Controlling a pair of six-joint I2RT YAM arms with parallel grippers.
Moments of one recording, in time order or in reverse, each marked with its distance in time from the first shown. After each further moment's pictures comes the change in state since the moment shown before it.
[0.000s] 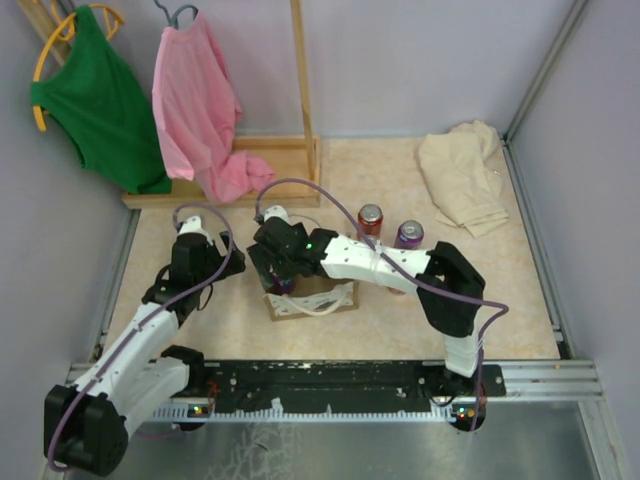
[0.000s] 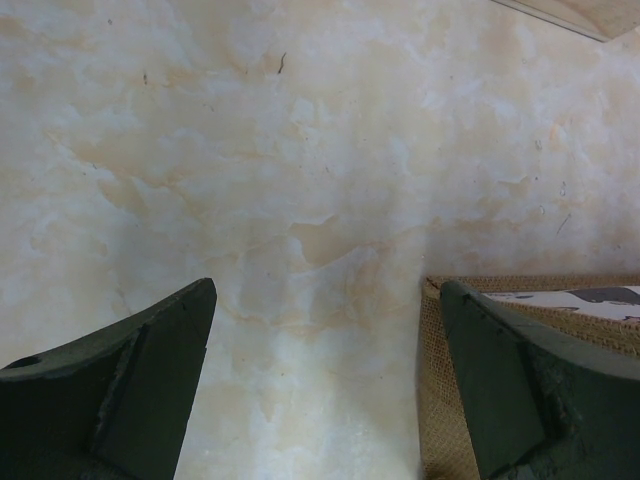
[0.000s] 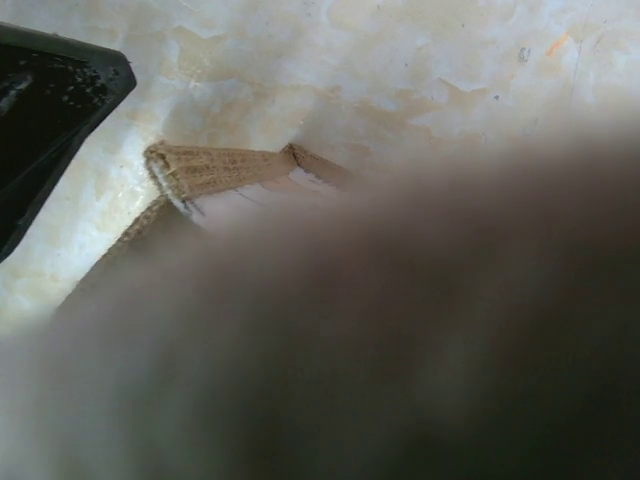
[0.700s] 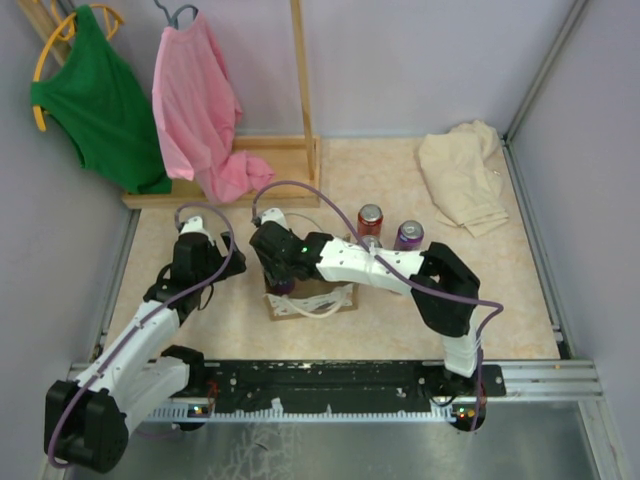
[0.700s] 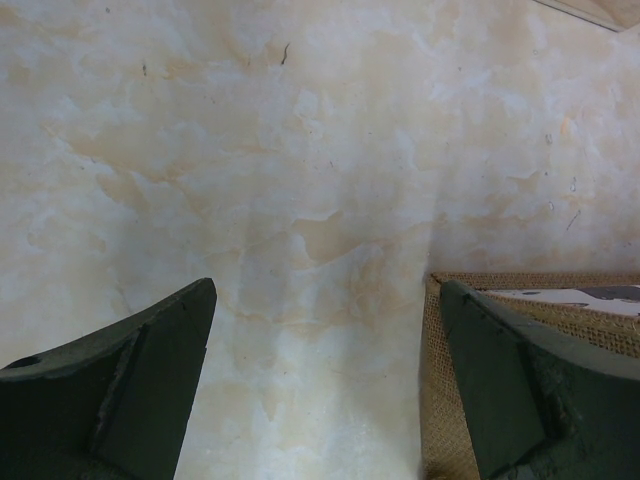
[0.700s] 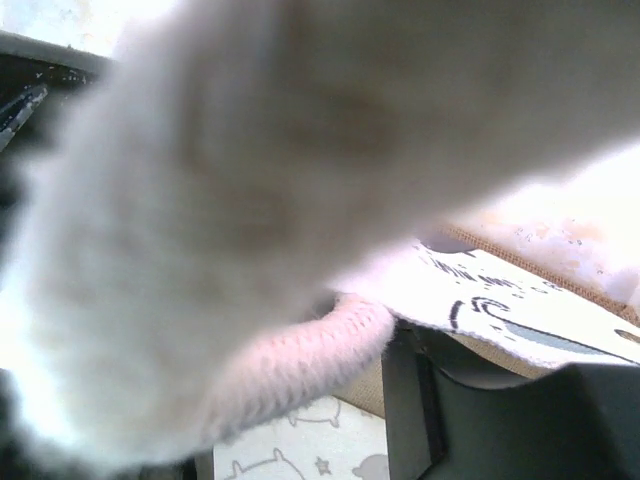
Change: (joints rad) left arm 0.000 0.024 0.000 0.001 0.000 0.000; right arm 0.018 0.032 0.007 0.014 0.049 0.010
